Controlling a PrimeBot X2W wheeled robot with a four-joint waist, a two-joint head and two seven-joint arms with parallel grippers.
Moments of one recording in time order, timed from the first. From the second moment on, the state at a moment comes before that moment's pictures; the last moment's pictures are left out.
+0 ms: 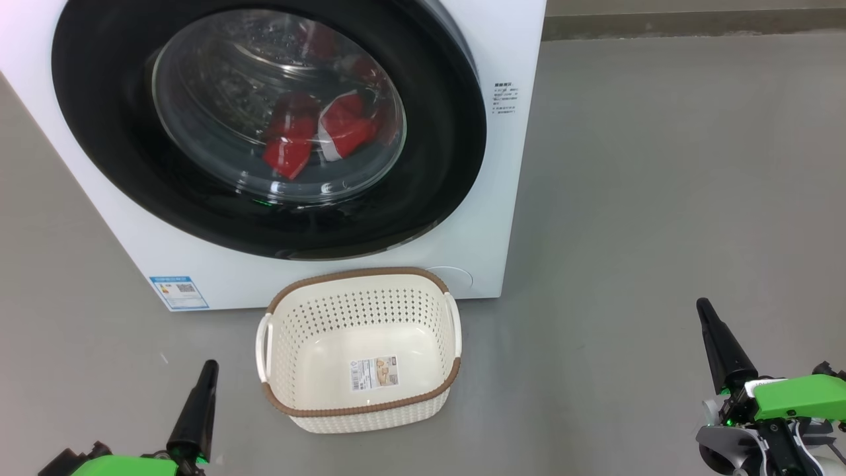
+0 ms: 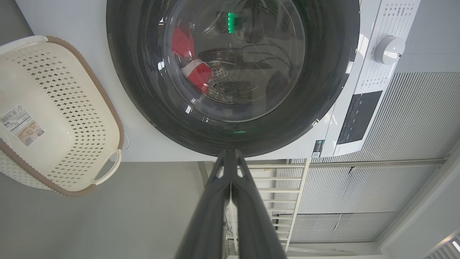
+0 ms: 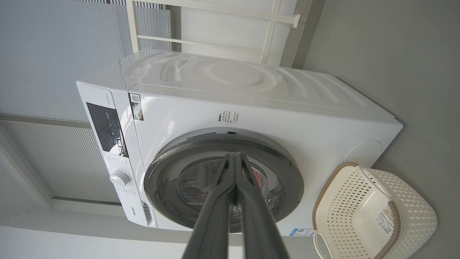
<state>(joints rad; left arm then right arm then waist) -0.08 0.04 0.08 0.27 -1.62 -0.12 0.11 -0.08 -0.05 -0.12 0.27 1.62 0.13 0.10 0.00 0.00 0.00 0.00</state>
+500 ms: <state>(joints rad) -0.03 0.02 0.06 0.35 -1.62 -0.12 0.11 -0.03 -0.02 -0.11 0.36 1.62 0.13 0.10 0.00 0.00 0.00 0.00</state>
